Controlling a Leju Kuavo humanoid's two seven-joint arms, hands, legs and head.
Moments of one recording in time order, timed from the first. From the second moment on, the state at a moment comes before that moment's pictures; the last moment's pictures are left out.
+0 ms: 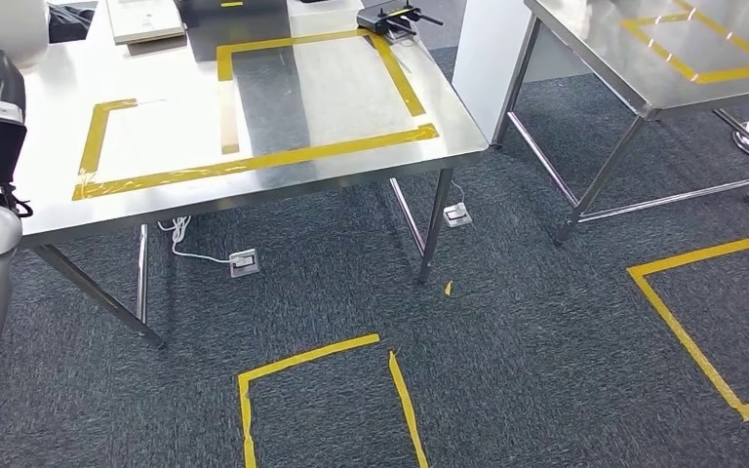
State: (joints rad) left arm -0.85 0.39 -0.23 -0.94 -0.33 0.39 -0.55; right arm -0.07 0.12 -0.93 -0.19 0.88 0.10 0.27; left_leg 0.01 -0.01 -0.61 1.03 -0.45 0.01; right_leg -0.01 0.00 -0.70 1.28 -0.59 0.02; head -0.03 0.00
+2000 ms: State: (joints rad) left arm -0.83 0.39 -0.20 -0.96 -0.34 0.39 -0.55; right arm -0.07 0.12 -0.94 -0.19 0.89 0.09 0.27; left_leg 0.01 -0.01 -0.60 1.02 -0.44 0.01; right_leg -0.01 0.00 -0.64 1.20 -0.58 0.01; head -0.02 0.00
